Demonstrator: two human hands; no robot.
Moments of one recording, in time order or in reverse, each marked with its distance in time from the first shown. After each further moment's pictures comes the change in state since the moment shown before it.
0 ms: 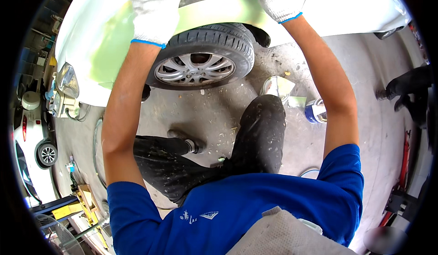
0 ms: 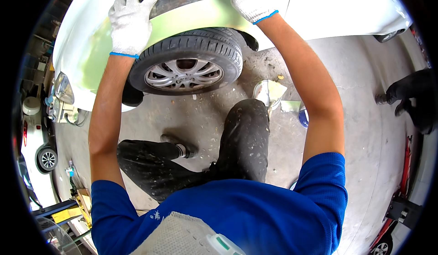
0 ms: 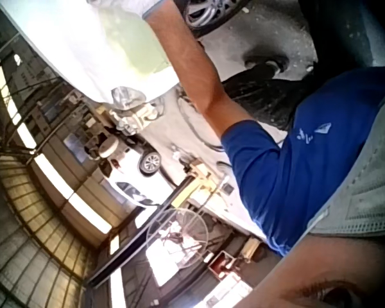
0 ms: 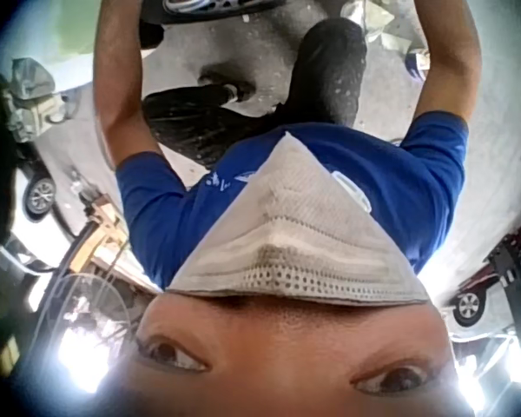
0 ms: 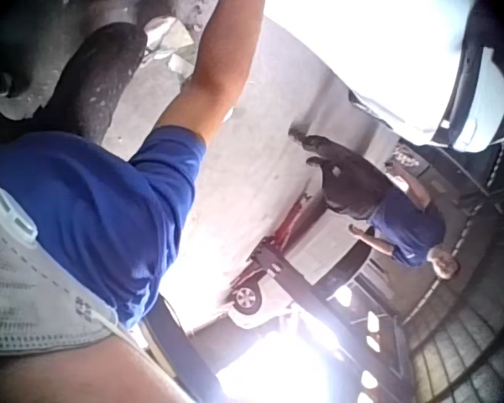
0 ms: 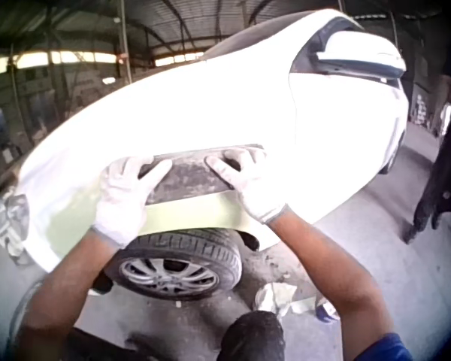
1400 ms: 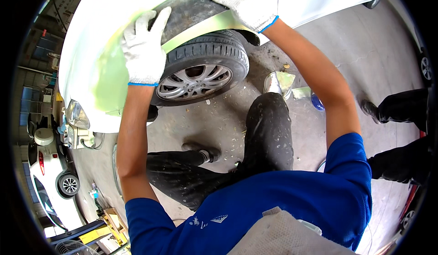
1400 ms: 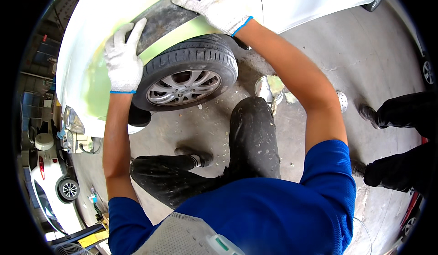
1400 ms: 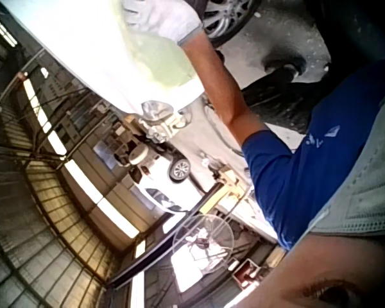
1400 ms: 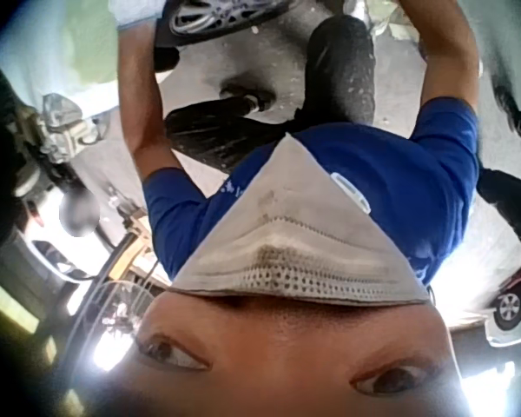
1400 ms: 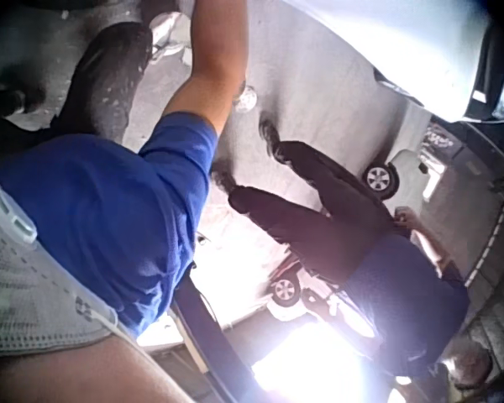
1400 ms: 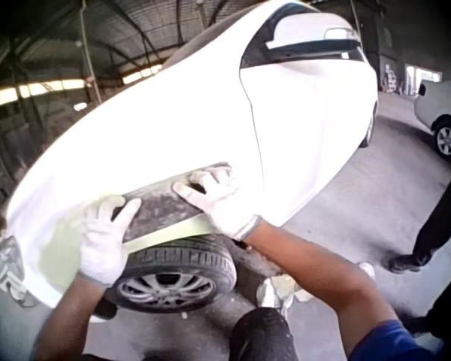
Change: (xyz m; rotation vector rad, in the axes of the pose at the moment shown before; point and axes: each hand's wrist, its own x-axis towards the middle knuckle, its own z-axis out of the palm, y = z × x) left_hand -0.030 0.010 -0.001 -0.110 -0.140 -0.003; right_hand -0.026 -0.011 0.001 -0.075 -0.079 0.010
